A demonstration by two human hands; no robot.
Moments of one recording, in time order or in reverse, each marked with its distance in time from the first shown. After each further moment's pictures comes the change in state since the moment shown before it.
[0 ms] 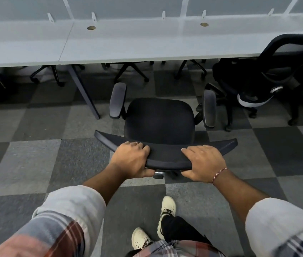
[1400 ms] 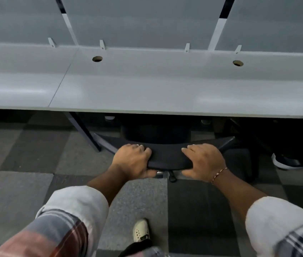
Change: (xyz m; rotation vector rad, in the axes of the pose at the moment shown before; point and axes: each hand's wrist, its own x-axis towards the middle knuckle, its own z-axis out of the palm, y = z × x) left_hand 0.310 -0.275 0.070 0.011 -0.063 -0.115; right_hand 0.424 0.166 -0.021 0.078 0.133 -0.152
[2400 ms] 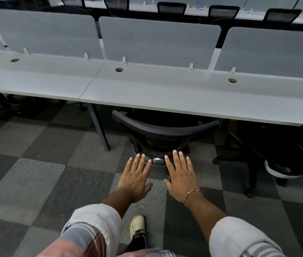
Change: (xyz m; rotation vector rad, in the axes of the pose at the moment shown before) left_hand -0.165 0.147 0.015 0.019 -0.274 -0.315; right_hand -0.146 -0.135 0.030 -0.020 -0.003 0.137
